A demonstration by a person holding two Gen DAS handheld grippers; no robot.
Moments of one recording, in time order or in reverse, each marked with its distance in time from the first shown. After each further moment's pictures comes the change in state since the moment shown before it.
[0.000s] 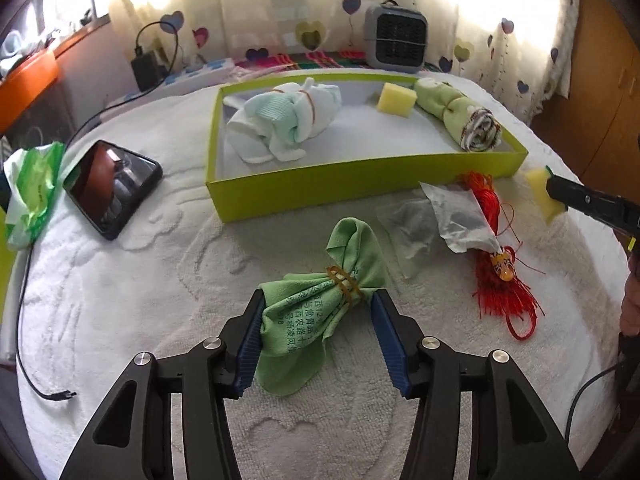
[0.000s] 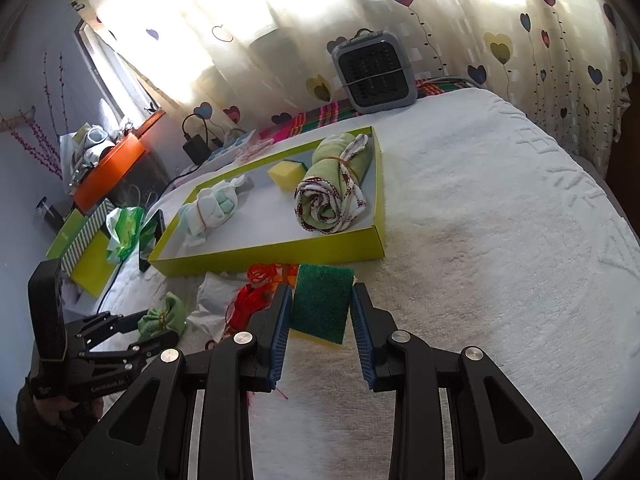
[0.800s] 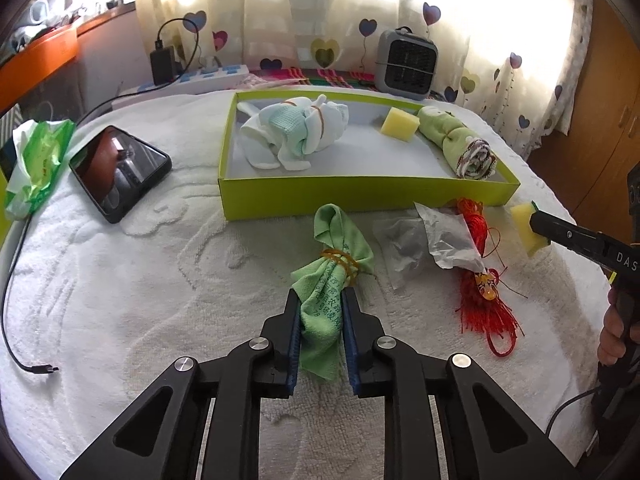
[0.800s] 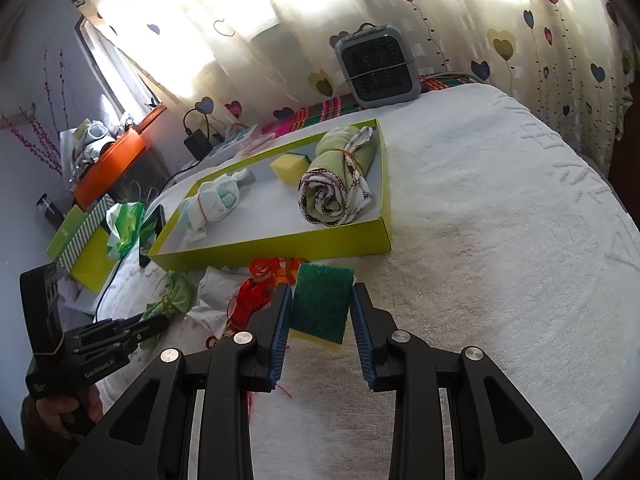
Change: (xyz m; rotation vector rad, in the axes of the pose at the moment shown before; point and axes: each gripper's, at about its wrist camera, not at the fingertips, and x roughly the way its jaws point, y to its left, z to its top) left arm -0.011 0.003 -0.006 -0.094 -0.060 -0.044; right arm 0.005 0.002 -0.004 -0.004 0.011 0.005
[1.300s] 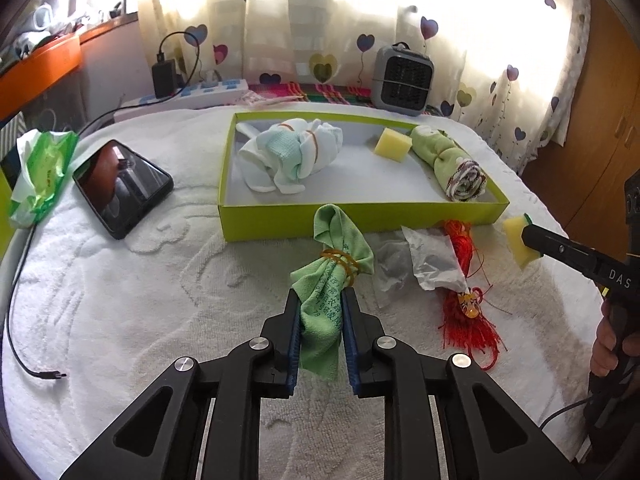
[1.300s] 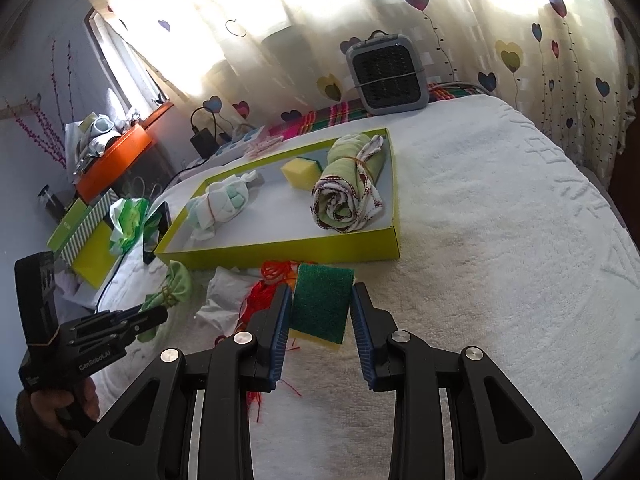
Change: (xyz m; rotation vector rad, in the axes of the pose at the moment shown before) left arm -0.014 -0.003 0.011 -0.013 -0.041 -0.014; right arm -0.007 0.011 0.004 -0.039 -0.012 -0.004
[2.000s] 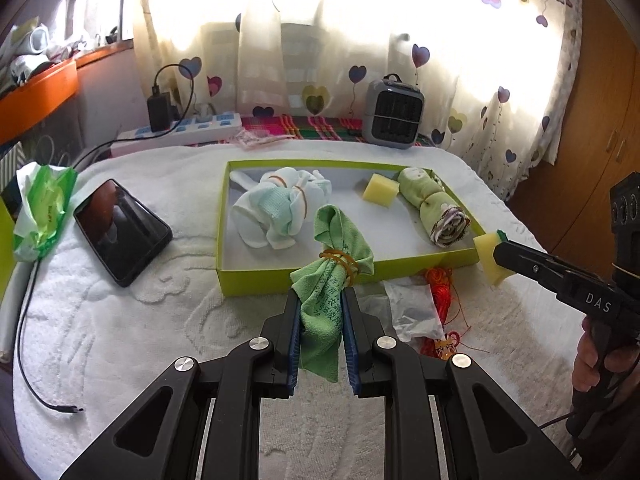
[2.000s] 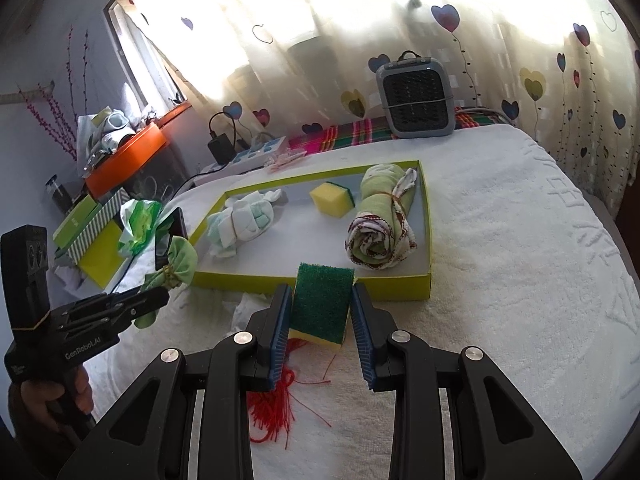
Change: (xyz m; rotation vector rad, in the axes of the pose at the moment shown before) left arm -0.018 -0.005 0.029 0.001 -0.070 -0.020; right arm 0.003 0.025 0.020 -0.065 -0.025 0.012
